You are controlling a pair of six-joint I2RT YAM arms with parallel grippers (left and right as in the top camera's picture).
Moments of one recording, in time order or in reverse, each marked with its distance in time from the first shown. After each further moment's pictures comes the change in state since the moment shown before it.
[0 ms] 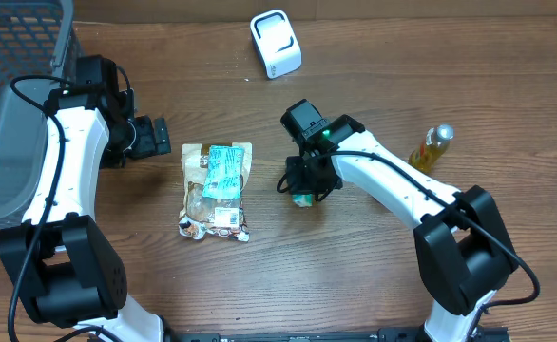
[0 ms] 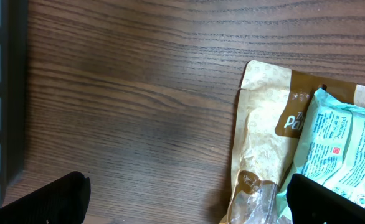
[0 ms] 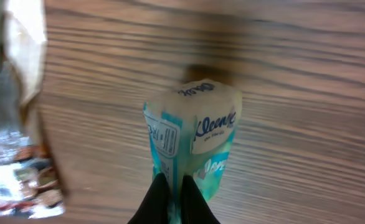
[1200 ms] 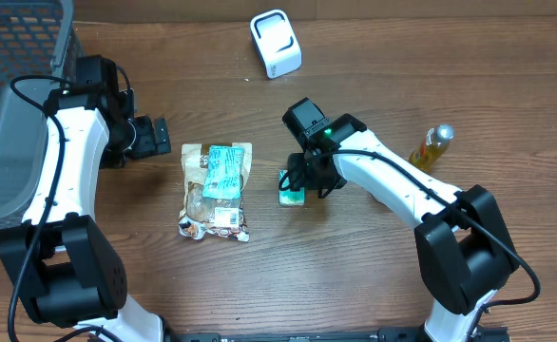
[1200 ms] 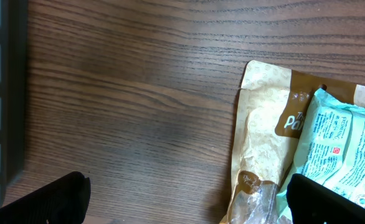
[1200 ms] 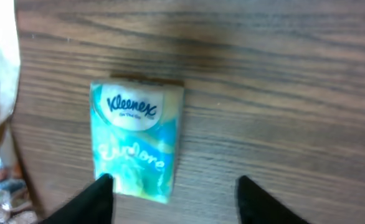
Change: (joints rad) left arm 0.000 0.000 0.000 0.000 0.000 0.000; right arm -0.009 0.000 0.000 0.018 0.051 -0.002
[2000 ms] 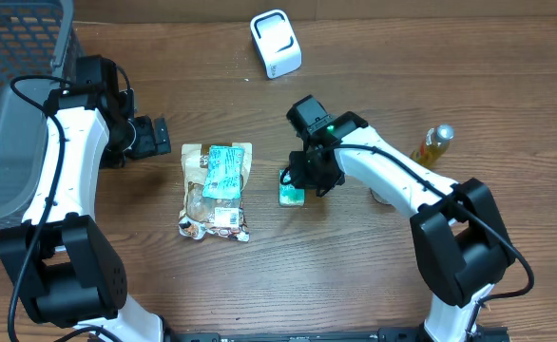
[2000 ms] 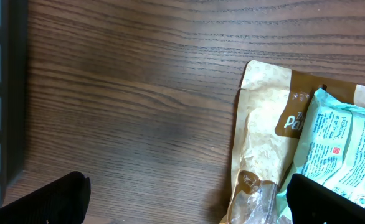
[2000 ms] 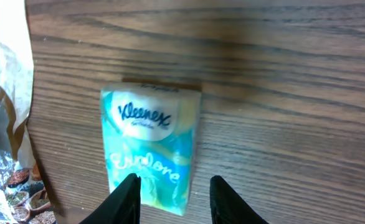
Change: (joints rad) left arm 0.000 0.000 0.000 0.000 0.000 0.000; right arm -0.038 0.036 0.000 0.031 -0.092 0.002
